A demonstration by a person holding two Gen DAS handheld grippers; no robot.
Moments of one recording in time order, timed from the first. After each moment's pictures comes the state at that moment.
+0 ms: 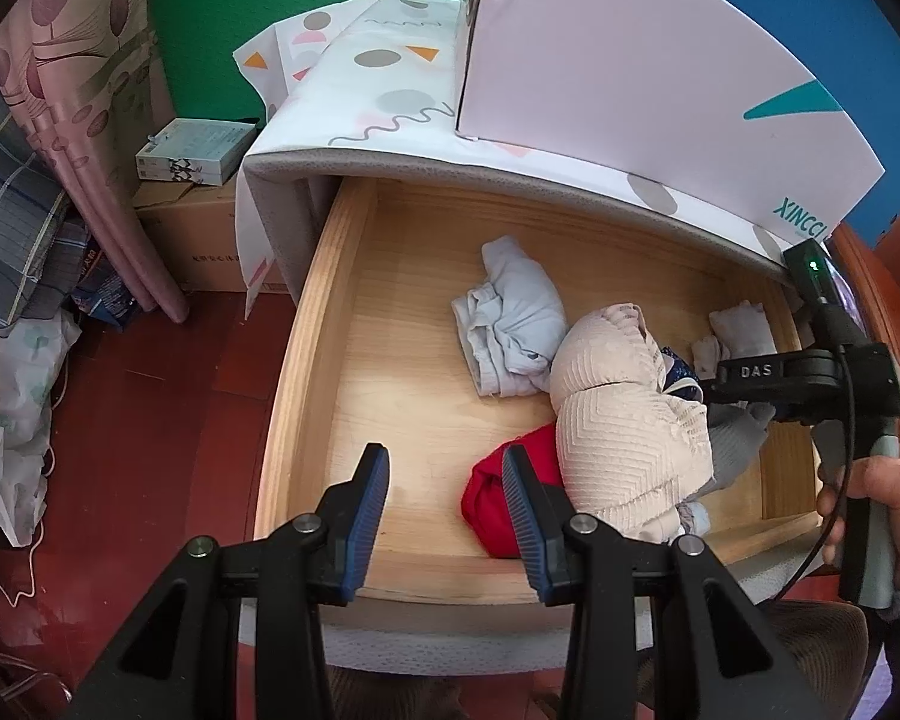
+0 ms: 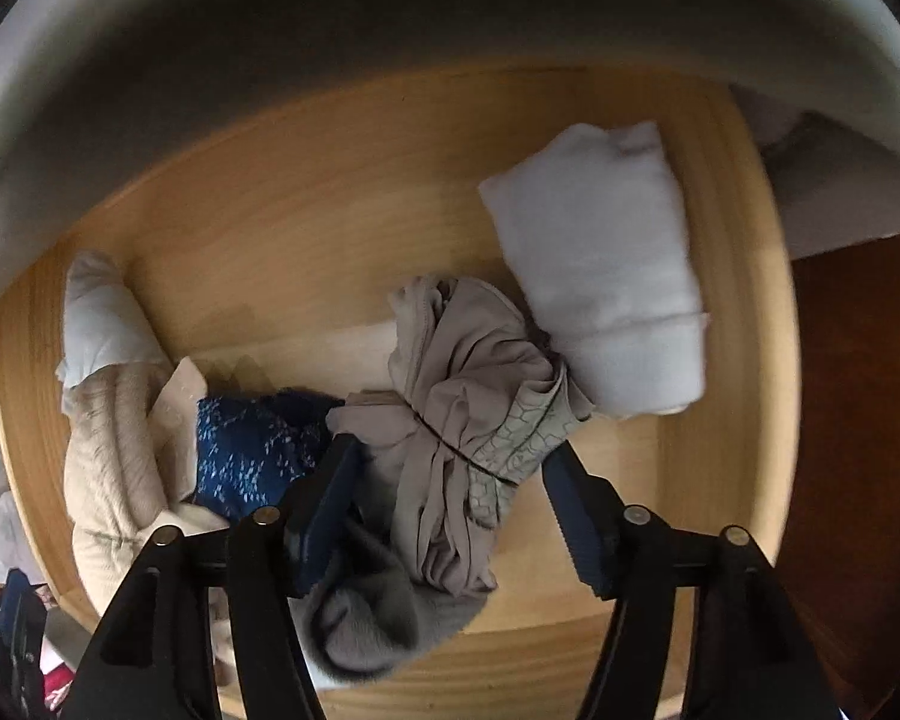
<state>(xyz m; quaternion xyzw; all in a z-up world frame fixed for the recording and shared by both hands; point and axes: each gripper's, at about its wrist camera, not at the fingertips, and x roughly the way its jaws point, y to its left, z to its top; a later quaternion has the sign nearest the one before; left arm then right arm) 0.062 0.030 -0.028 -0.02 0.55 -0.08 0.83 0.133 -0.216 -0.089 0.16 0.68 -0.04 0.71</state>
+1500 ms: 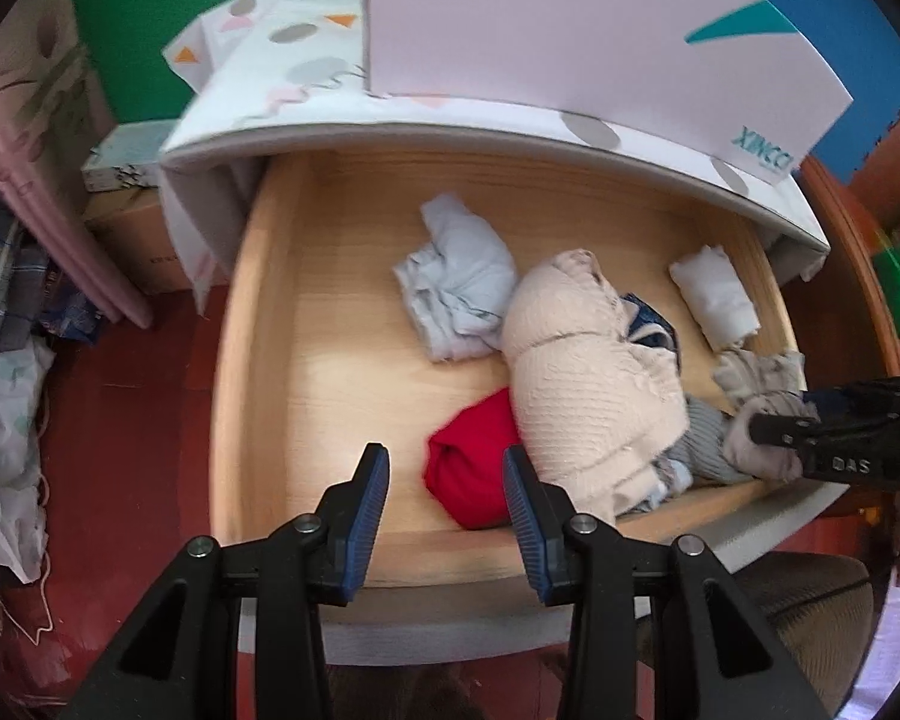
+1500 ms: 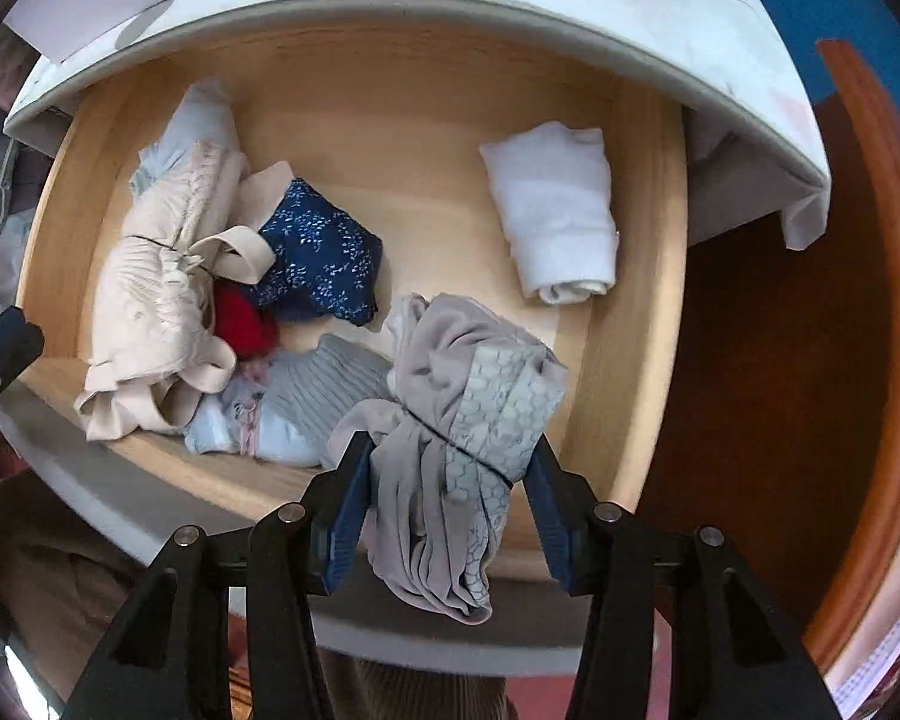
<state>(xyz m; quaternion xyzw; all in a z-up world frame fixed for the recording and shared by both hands) 0.066 0.010 -0.038 0.01 0.59 -0.14 0.80 0.047 -0.200 -0.028 0.02 0.69 0.04 0.73</state>
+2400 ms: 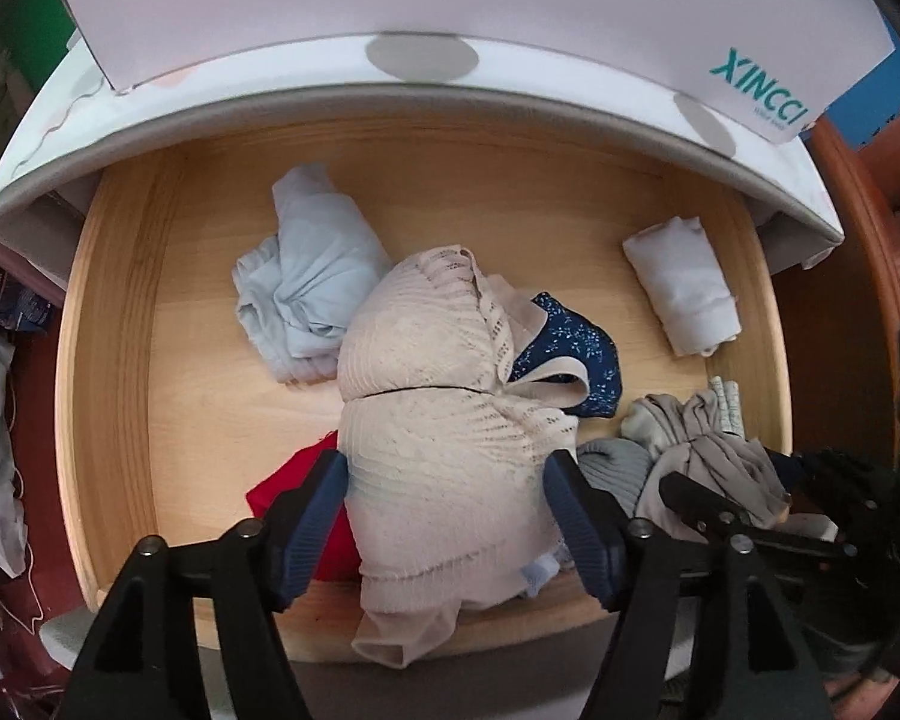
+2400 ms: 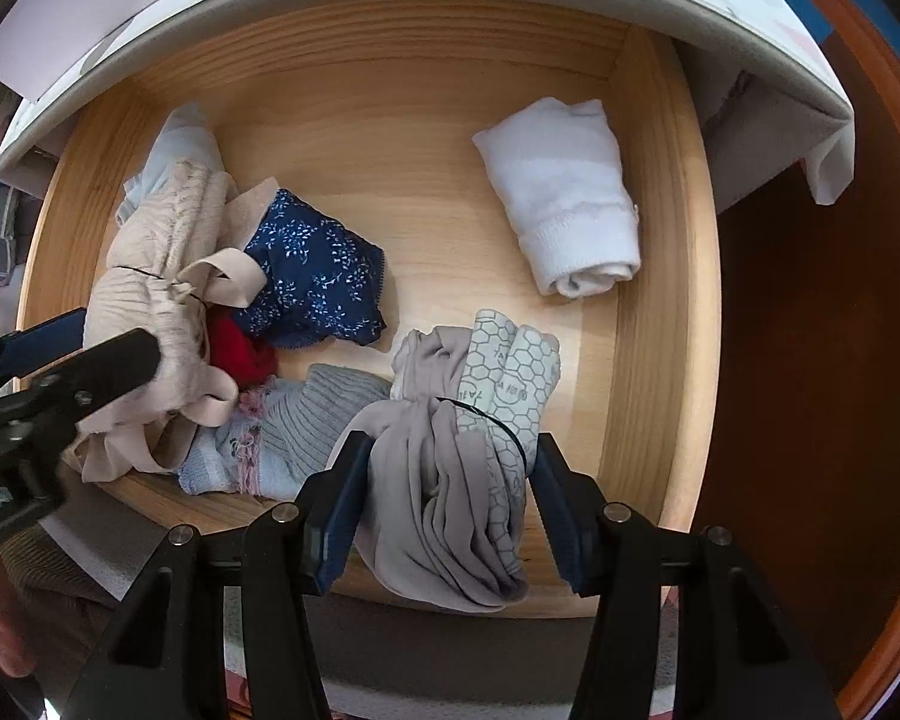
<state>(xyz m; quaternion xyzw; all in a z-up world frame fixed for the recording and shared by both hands) 0.103 -0.080 -0.070 0.02 0.64 -0.15 0.75 0.028 -0.202 -0.061 0.06 0.67 0.03 0.74</state>
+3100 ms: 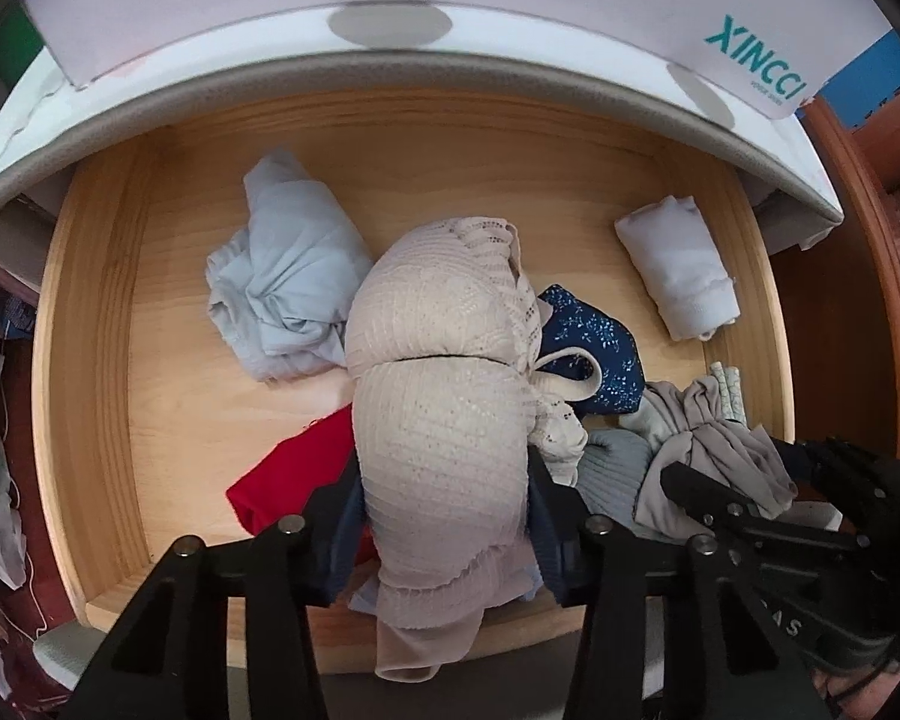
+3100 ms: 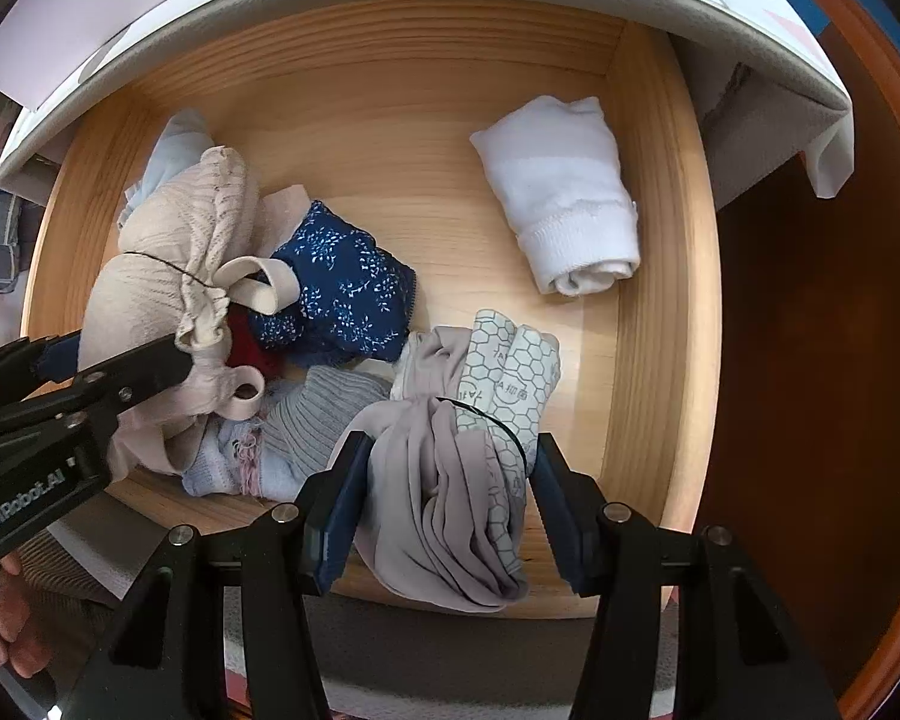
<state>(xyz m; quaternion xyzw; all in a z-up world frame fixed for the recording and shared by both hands) 0.104 -0.083 -0.073 0.03 0.65 -0.17 0.74 0.036 -0.217 -0.054 0.08 0.67 0.03 0.74</state>
